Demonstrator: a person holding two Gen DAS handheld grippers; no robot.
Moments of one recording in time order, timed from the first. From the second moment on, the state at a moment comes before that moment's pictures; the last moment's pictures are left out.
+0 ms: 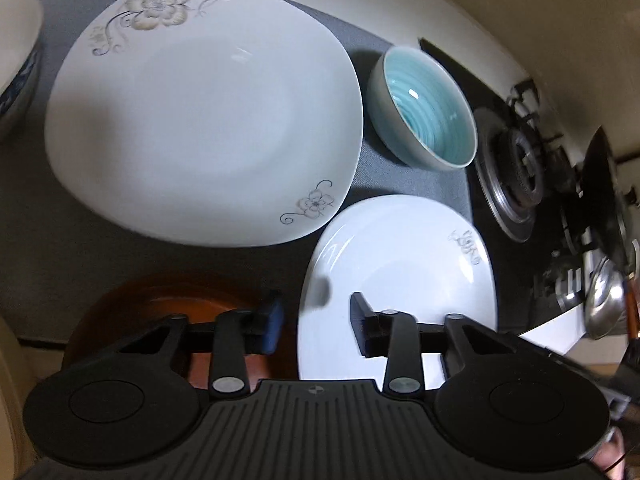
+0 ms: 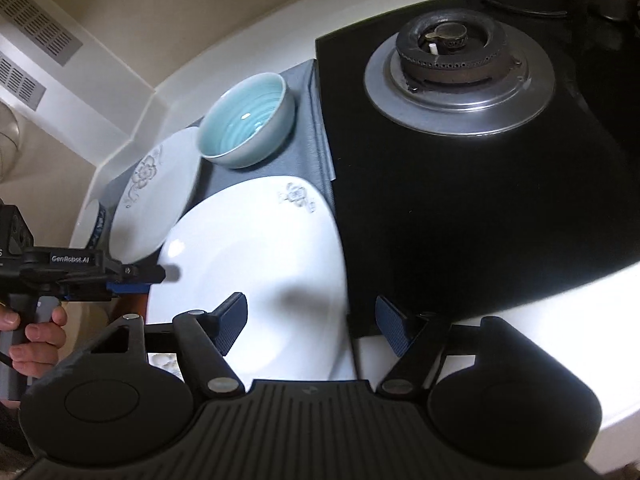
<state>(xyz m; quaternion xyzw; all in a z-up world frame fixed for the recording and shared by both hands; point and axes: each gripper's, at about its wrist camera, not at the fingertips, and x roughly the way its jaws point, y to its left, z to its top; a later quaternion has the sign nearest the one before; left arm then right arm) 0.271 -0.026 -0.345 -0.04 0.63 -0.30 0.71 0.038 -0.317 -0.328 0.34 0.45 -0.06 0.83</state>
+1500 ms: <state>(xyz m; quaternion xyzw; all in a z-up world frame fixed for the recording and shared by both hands) 0.248 0.005 -0.324 -0.14 0.68 -0.28 0.66 0.035 -0.311 -0.296 0.31 0.44 0.03 0.84</state>
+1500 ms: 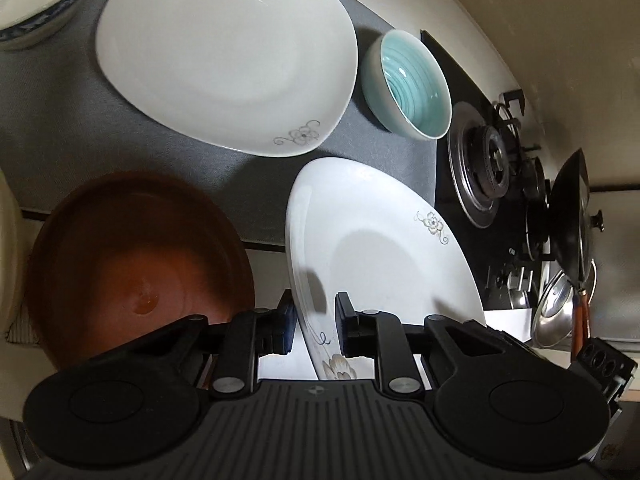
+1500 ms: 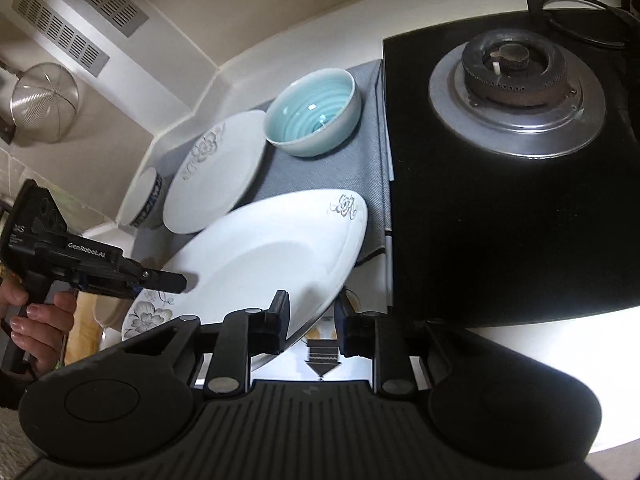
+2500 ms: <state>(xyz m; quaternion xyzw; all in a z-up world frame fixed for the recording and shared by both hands) 0.358 0.078 -0.308 -0.11 0.63 -0.28 0.72 0.147 -0.223 -0.298 0.32 0.42 -0.01 0.85</state>
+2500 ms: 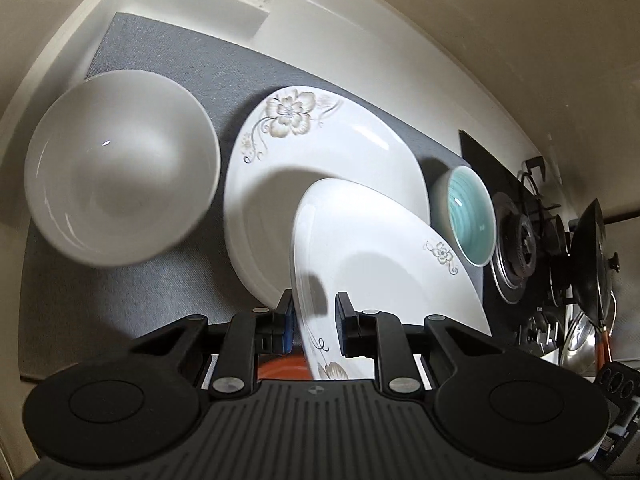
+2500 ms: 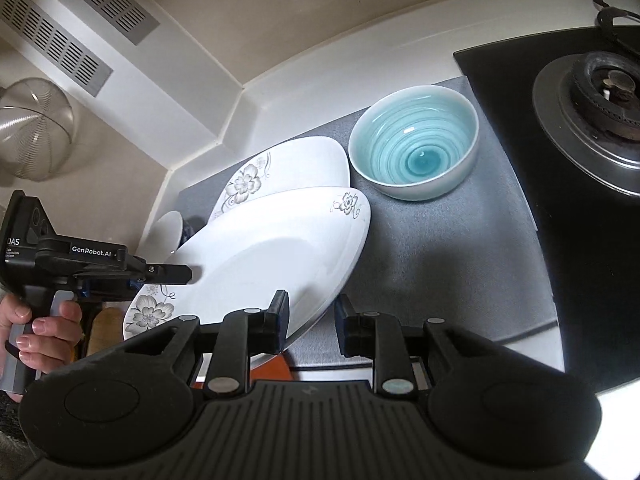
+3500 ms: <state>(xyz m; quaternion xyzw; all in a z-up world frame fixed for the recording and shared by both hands) 0.348 0.097 -0.318 -0.08 0.63 -0.29 0.72 0.193 -0.200 -0.339 0.30 0.40 -0.07 0.86</state>
